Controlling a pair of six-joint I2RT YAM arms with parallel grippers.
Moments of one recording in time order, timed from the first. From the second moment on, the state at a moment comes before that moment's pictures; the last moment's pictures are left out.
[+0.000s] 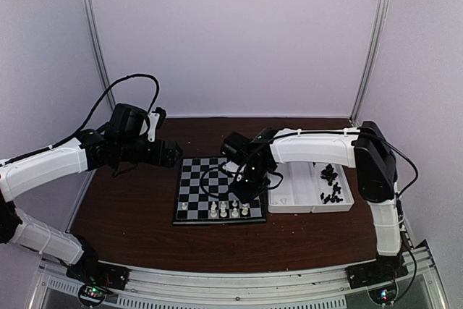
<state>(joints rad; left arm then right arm) -0.62 1.26 0.96 -0.37 -0.09 -0.27 0.95 2.13 1.72 -0.93 -0.01 0.22</state>
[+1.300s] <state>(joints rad) -0.62 1.25 0.96 -0.37 -0.12 -0.27 0.71 1.85 1.42 -0.74 0.23 0.42</state>
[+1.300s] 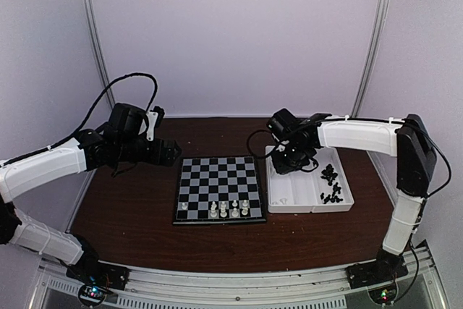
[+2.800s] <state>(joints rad) -0.62 1.25 0.97 -0.38 -0.12 -0.26 0.63 2.05 1.39 -0.43 0.14 0.60</state>
